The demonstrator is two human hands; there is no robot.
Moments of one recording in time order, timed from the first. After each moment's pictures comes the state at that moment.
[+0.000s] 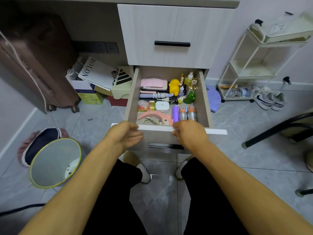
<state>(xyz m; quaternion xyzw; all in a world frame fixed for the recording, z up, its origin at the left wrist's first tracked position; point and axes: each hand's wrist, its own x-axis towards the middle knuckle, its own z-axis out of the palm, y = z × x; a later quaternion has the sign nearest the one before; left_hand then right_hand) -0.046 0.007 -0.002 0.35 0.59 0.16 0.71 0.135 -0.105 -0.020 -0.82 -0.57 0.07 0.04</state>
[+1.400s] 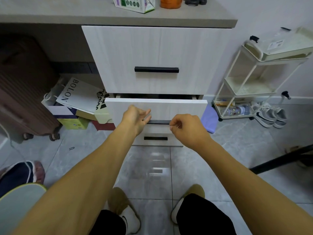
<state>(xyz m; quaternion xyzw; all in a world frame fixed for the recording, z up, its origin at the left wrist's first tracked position) 0.150 0.144 -0.024 0.28 0.46 0.31 0.79 0.261 -0.002 -0.007 -0.82 -0.48 0.17 0.27</state>
